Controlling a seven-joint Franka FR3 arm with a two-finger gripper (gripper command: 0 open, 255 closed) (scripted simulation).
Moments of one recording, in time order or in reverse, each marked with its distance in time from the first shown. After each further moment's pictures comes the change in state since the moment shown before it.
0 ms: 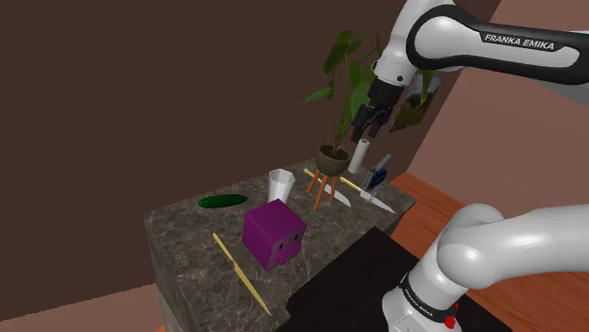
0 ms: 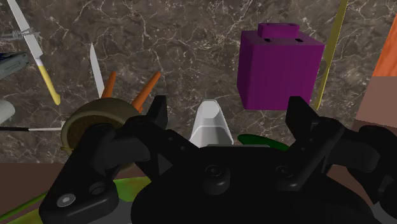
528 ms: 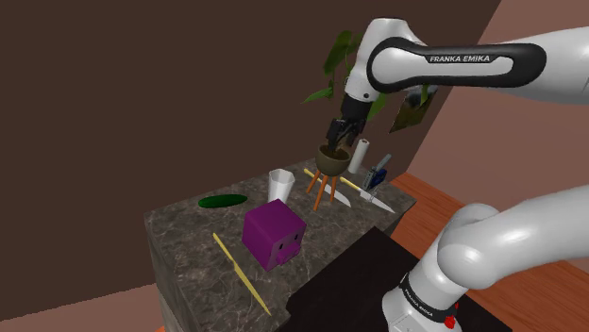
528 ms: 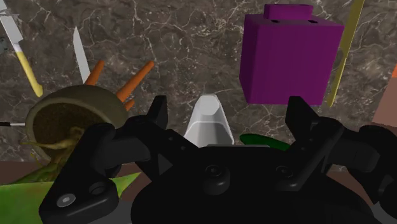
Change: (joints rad) arm 0.011 0.173 0.033 -0.028 -0.004 0.188 0.033
